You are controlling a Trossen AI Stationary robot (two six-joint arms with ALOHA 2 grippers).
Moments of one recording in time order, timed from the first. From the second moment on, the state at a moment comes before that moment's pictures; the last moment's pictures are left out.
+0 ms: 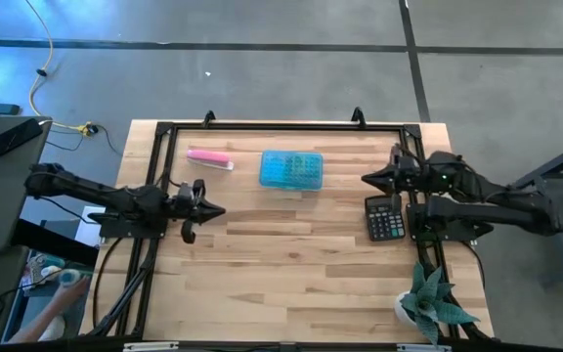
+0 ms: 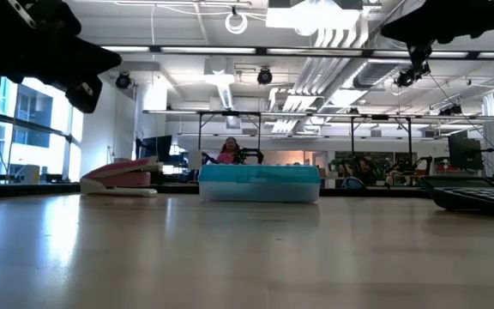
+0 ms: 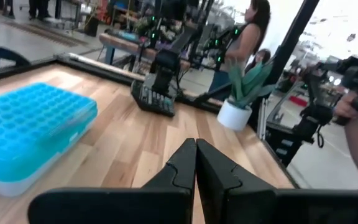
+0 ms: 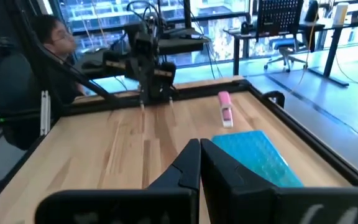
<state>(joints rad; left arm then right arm) -0.07 0.49 0.03 0.43 -0.17 -0.32 -0.25 0.43 0.47 -0.16 -0.15 0.06</state>
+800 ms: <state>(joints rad) -0.07 0.08 0.03 0.01 -0.11 -0.23 -0.25 0.00 0.25 -0.27 -0.05 0.12</state>
